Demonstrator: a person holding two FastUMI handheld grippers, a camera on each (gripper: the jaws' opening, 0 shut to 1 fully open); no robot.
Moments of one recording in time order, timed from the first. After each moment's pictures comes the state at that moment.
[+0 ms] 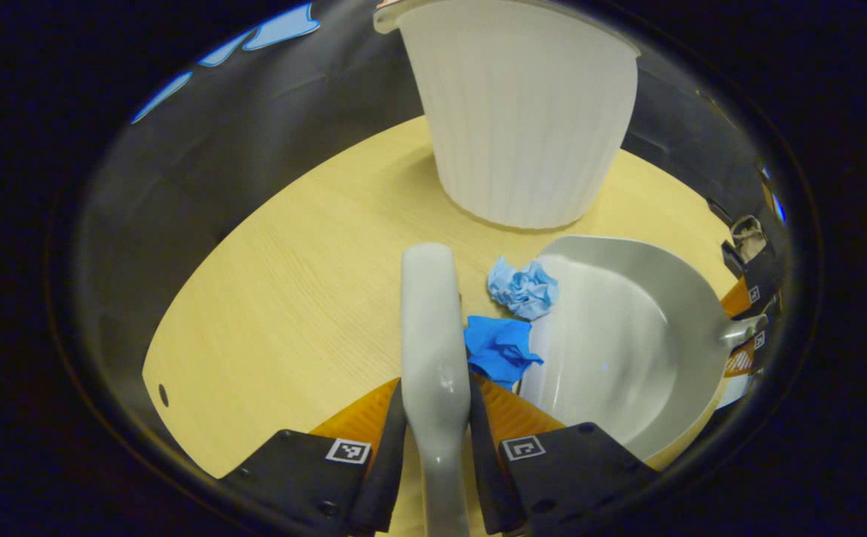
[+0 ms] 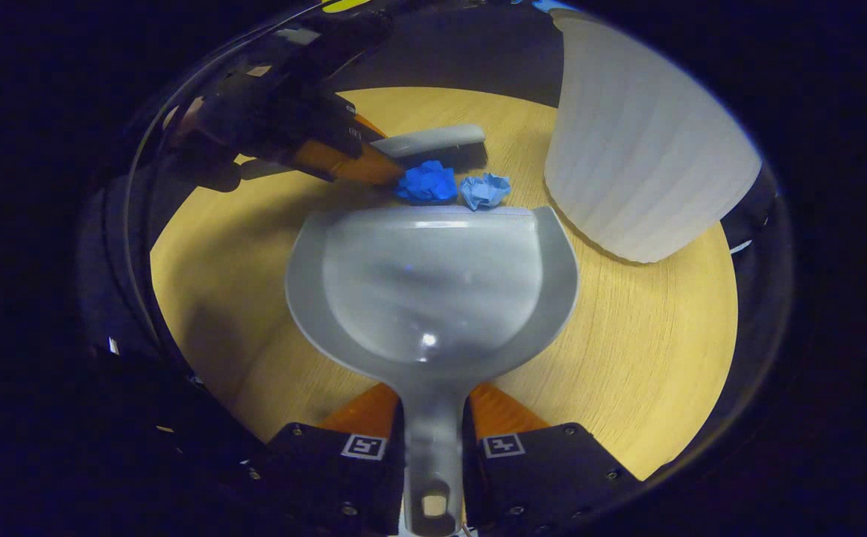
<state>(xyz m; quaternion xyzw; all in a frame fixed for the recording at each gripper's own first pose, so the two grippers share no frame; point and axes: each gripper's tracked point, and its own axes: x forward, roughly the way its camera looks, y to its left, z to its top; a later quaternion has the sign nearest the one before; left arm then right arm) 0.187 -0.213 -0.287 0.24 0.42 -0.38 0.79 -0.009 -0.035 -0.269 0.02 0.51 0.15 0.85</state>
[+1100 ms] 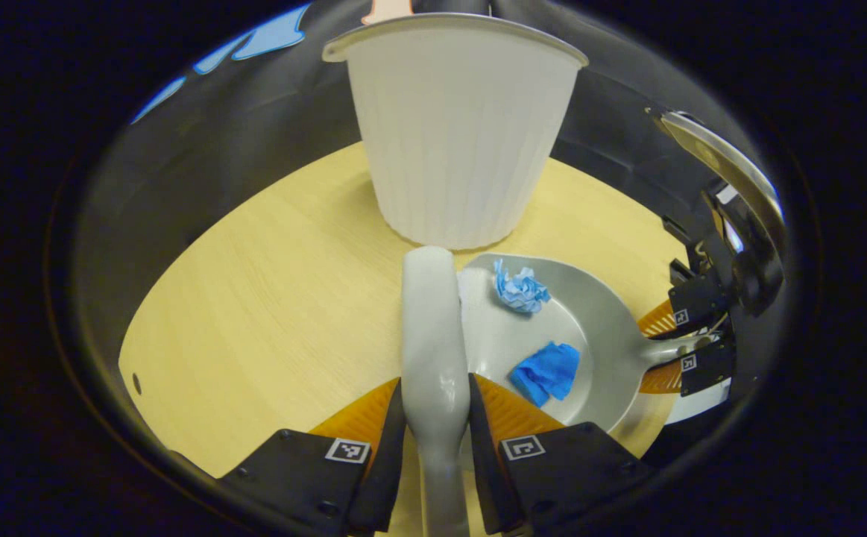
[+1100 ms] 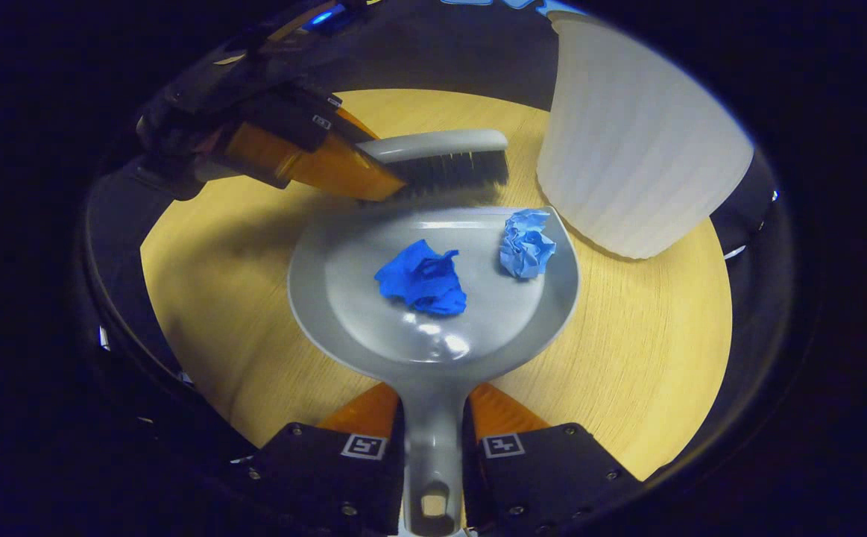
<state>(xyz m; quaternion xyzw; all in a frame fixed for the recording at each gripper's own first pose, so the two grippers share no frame) 0.183 -0.198 -0.214 0.18 0.42 -0.40 0.79 -0.002 -0.033 -0.257 0.01 0.50 0.14 0.86</state>
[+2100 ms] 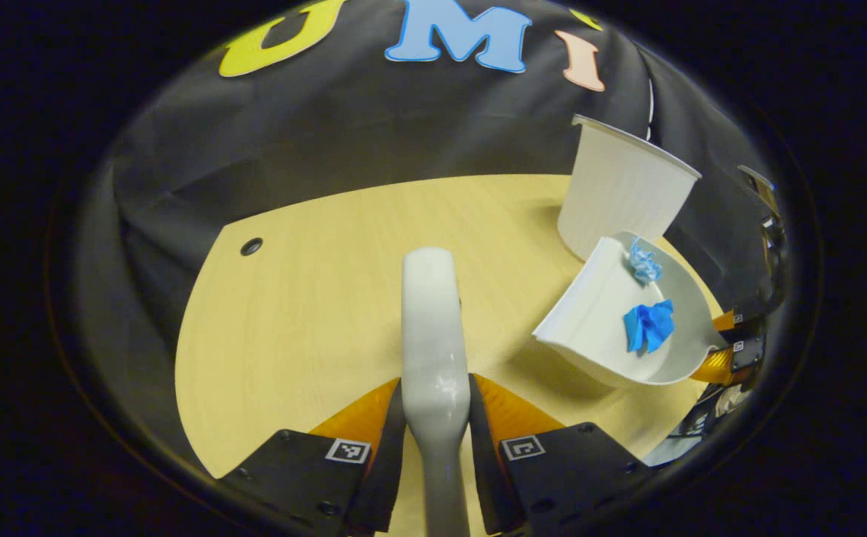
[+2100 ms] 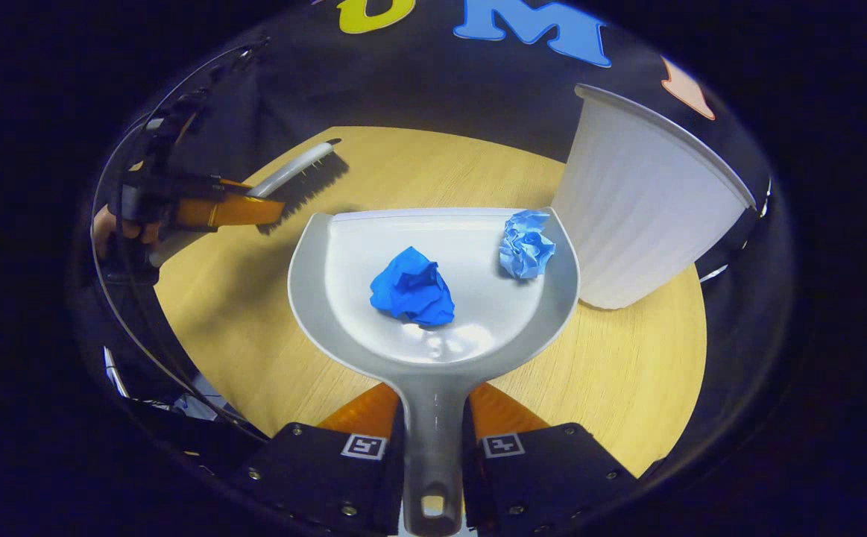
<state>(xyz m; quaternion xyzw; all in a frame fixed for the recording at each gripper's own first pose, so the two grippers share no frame) 0.158 0.014 -0.213 0.04 0.41 -0.16 0.90 0.005 -0.029 -0.271 0.01 0.44 0.12 0.89</state>
